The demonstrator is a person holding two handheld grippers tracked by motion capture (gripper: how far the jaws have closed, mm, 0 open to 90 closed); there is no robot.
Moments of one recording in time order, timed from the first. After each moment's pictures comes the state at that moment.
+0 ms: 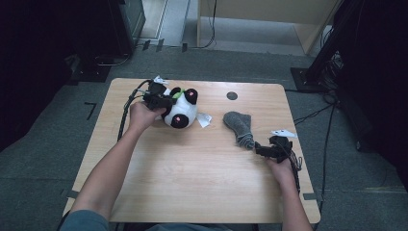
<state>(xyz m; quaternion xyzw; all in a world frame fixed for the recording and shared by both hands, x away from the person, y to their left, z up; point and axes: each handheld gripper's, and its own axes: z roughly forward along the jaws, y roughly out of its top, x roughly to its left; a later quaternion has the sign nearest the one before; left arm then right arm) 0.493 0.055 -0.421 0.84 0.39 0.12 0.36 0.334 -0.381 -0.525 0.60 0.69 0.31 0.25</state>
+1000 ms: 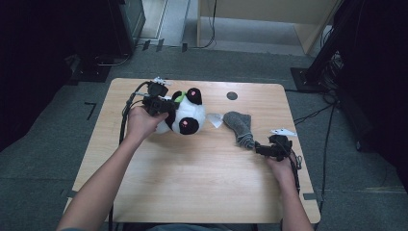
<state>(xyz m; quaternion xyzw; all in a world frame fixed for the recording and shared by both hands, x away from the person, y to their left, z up) 0.424 0.037 -0.370 0.83 0.42 0.10 0.35 0.337 -0.380 -0.523 0.61 0.70 0.30 0.24</state>
